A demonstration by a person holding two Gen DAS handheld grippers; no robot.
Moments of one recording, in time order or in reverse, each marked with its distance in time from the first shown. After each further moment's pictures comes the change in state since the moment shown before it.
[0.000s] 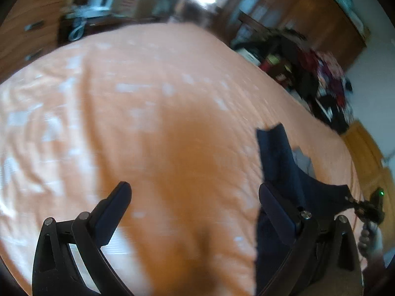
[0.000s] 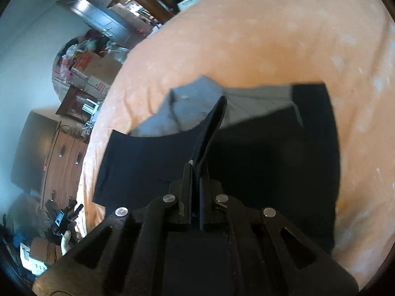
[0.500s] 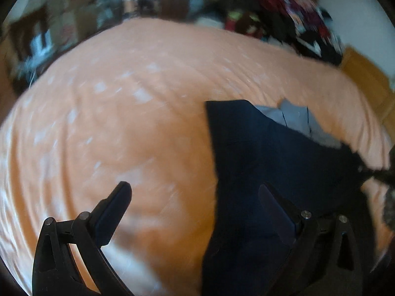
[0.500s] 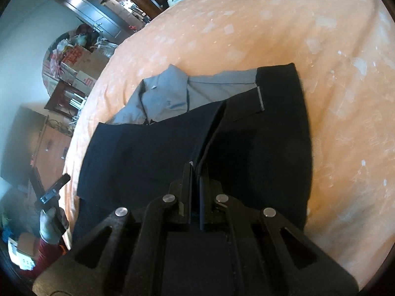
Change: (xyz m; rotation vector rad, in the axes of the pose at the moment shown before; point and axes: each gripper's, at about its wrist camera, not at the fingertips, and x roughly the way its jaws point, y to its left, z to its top) left arm 0.099 -0.147 0.005 0.435 0.103 0.144; right arm 0.006 -0.053 -0.011 -0.033 0.004 -0.061
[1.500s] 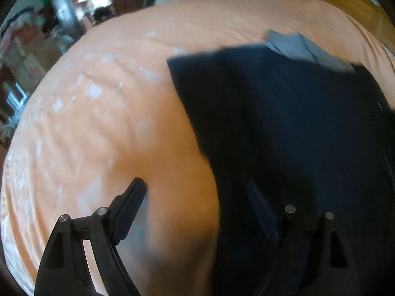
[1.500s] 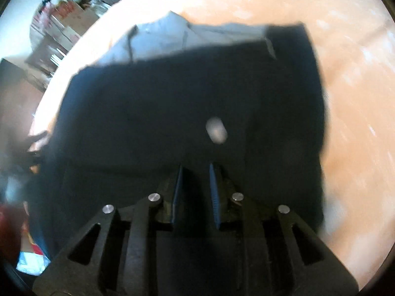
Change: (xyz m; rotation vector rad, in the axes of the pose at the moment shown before) left arm 0.025 -0.017 -0.054 0.279 0.110 0.033; right arm 0.023 0.010 -0.059 -0.157 0.148 -0.183
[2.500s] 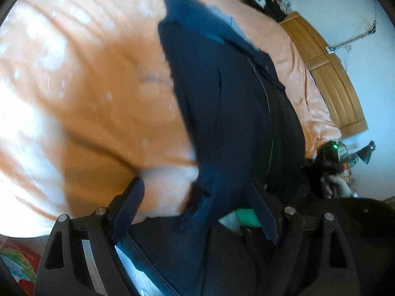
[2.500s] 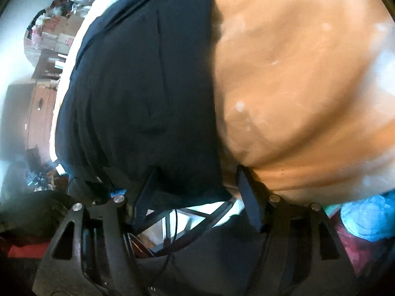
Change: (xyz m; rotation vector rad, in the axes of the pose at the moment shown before) left arm -0.151 0.031 -0.238 -0.343 0.210 -0.676; right arm -0.081 -0.040 -0.245 0.274 0.192 0.166
